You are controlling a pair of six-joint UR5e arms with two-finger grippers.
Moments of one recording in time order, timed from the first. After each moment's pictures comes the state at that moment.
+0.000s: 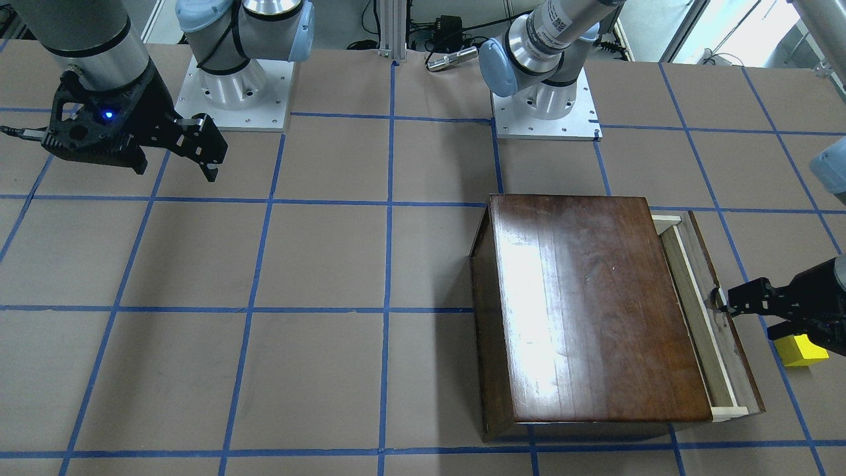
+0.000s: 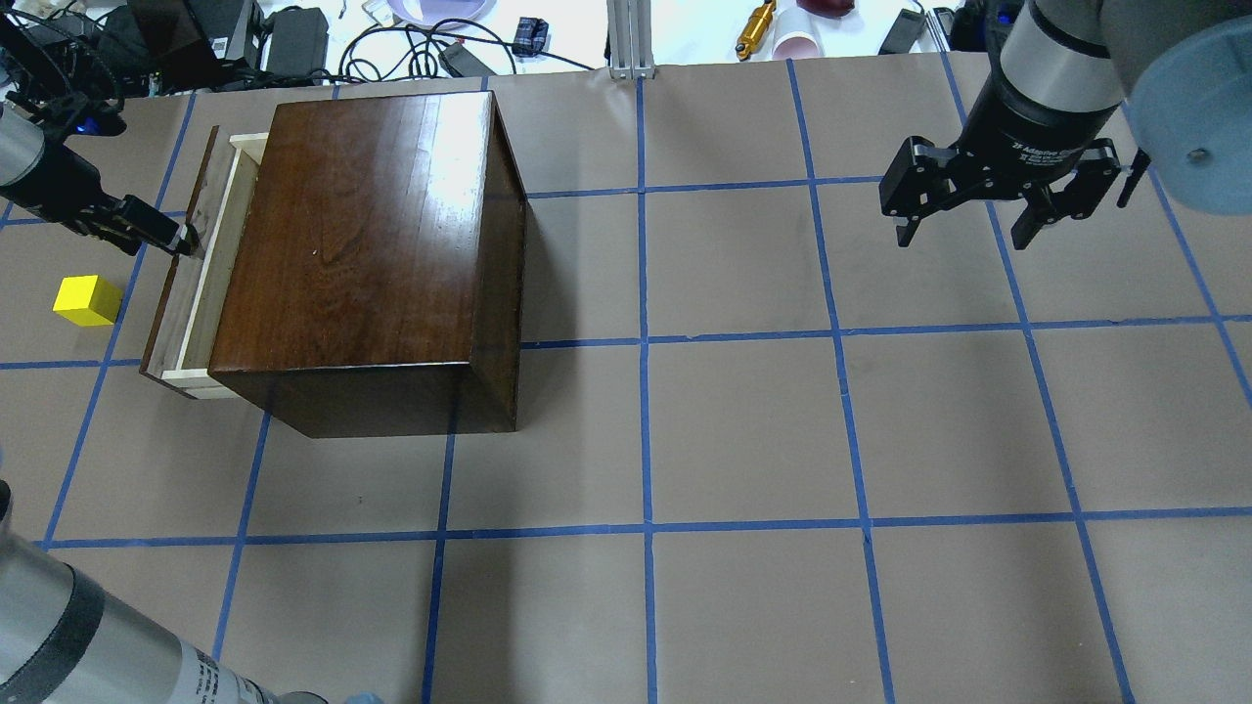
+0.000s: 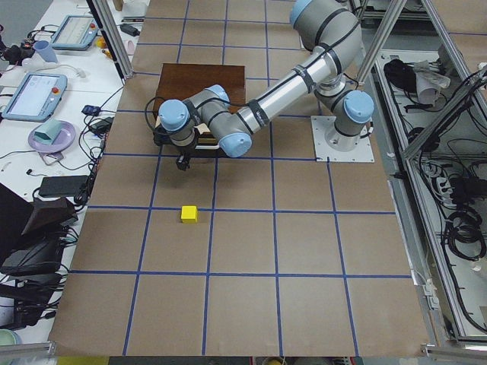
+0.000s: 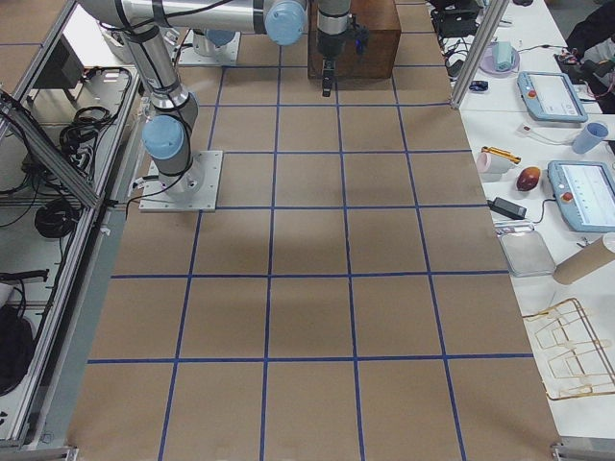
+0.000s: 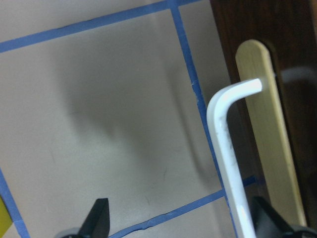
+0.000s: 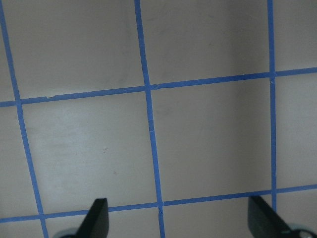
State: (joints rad) left arm -1.00 -2.06 -1.44 -1.32 1.41 0.87; right arm 1.52 -1.59 1.63 -1.60 -1.59 0.04
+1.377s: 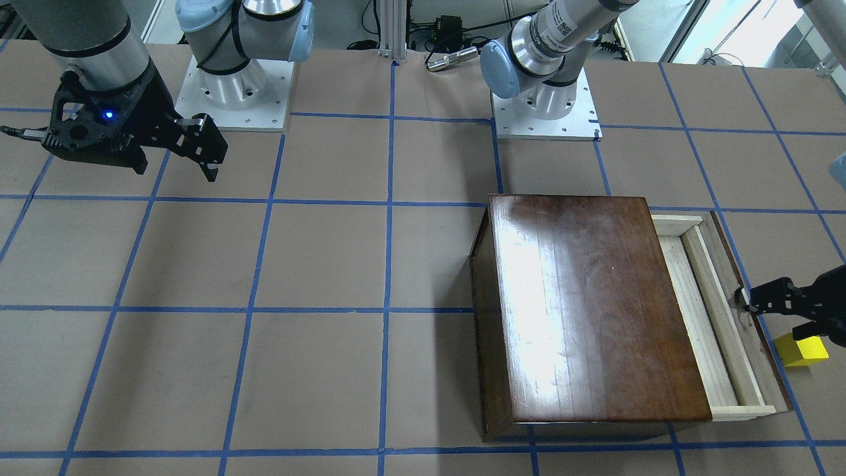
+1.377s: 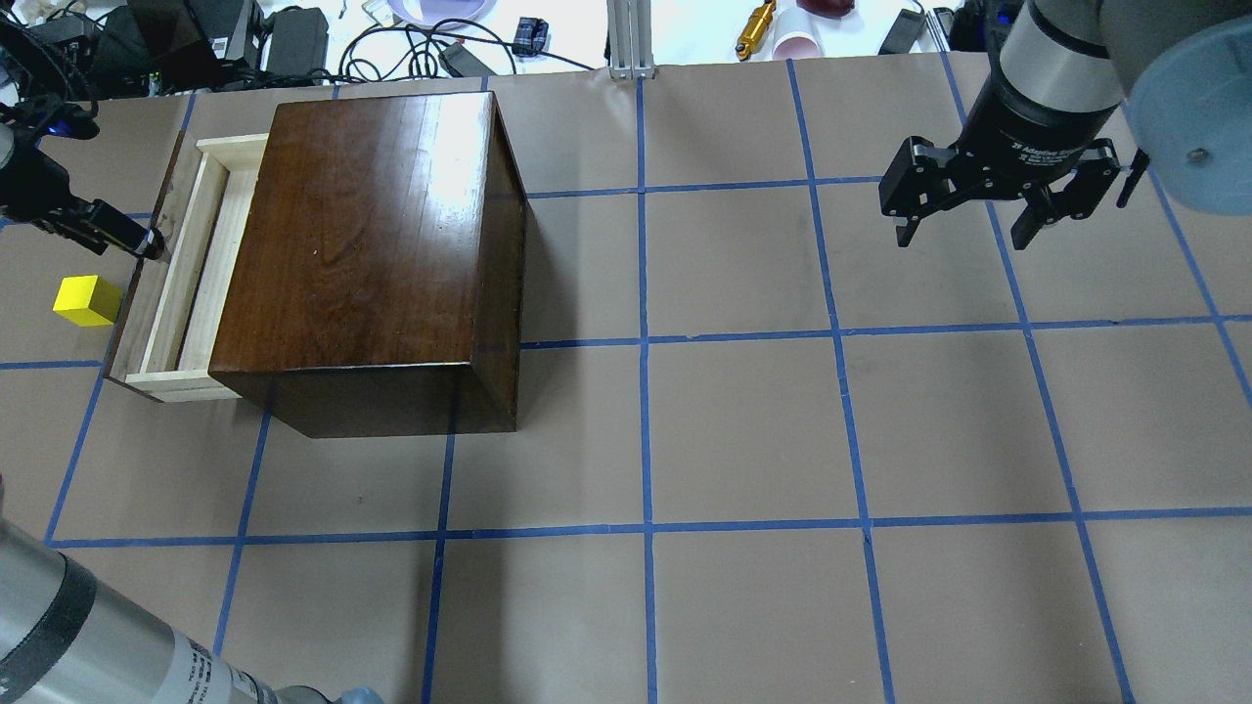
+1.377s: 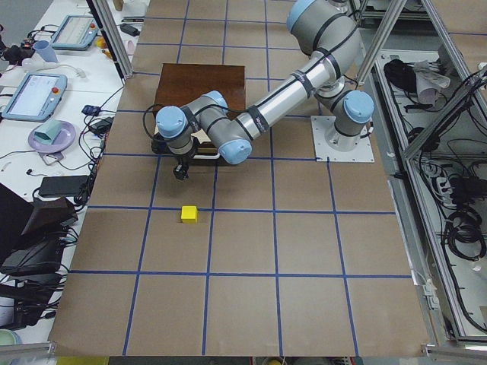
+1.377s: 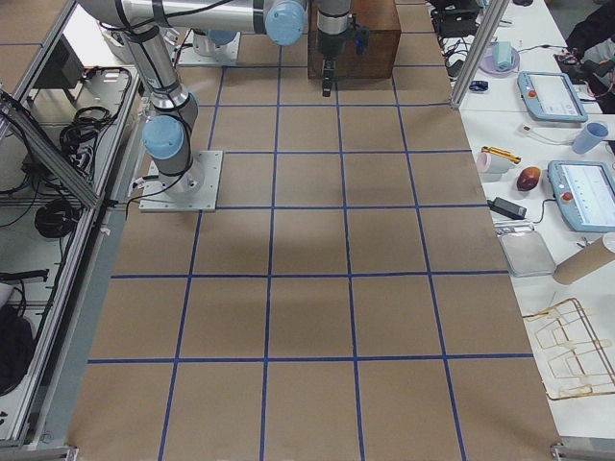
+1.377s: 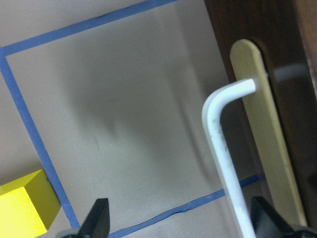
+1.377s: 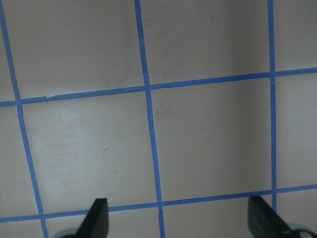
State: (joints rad) left arm -0.97 -2.08 -1.40 -1.32 1.46 0.93; right arm 1.52 -1.59 1.63 -1.60 -1.59 0.04
